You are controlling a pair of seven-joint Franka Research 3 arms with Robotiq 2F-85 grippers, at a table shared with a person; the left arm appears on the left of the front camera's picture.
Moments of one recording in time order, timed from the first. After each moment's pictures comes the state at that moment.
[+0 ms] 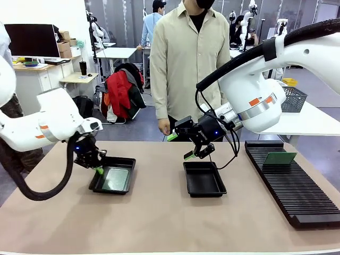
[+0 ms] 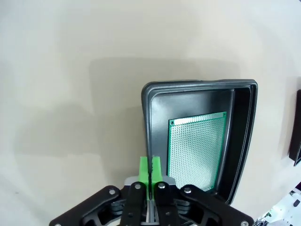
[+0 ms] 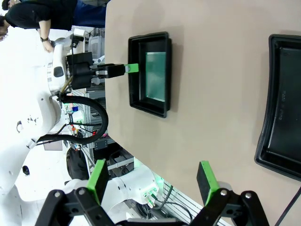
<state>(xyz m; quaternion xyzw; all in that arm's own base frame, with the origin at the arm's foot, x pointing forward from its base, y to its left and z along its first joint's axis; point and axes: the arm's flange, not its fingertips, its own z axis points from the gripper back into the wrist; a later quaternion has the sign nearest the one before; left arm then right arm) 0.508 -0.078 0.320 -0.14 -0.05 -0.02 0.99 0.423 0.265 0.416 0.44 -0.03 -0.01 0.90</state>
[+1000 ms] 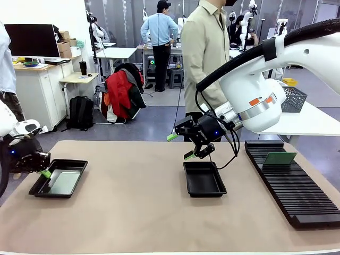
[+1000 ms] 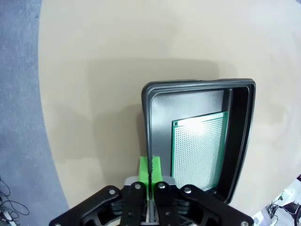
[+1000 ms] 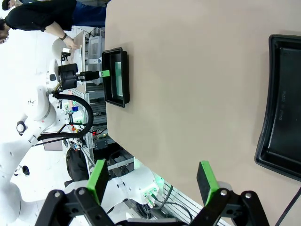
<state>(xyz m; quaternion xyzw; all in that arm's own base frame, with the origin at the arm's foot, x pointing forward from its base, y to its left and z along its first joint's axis) 0.485 0.117 0.313 -0.16 -0.05 -0.01 0.98 0.423 0.265 0.416 0.44 -0.03 -0.01 0.90</state>
